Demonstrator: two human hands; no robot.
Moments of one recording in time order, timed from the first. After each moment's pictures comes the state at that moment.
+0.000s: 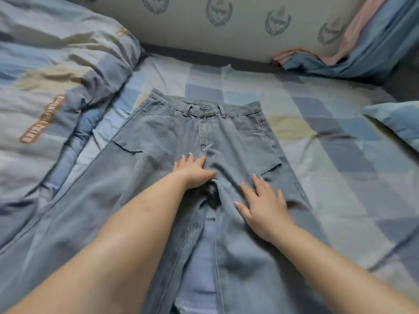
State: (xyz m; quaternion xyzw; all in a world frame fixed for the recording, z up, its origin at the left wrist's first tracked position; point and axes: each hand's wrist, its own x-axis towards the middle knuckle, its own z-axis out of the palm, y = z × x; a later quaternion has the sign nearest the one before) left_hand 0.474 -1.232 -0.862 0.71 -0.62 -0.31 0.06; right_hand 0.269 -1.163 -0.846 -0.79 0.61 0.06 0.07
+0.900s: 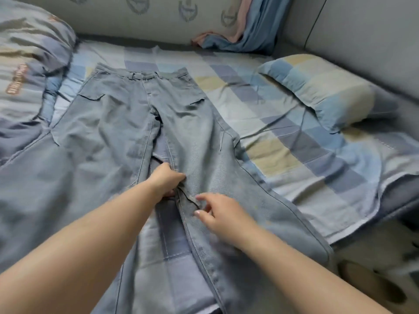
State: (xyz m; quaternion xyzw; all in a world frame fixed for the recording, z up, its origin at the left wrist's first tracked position) left_hand 0.409 -0.893 -0.849 0.65 -0.54 -0.48 0.25; right_hand 0.262 -0.774 -0.820 -0.74 0.63 -0.11 0.21
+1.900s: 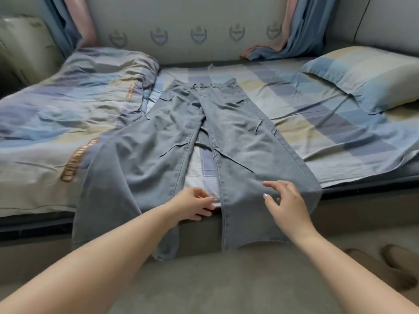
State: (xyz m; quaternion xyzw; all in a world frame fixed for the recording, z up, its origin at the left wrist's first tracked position) left_hand 0.426 -0.607 -0.832 0.63 -0.53 -0.53 0.22; right_hand 0.184 -0.586 -0.839 -0.66 0.62 -0.37 0.19
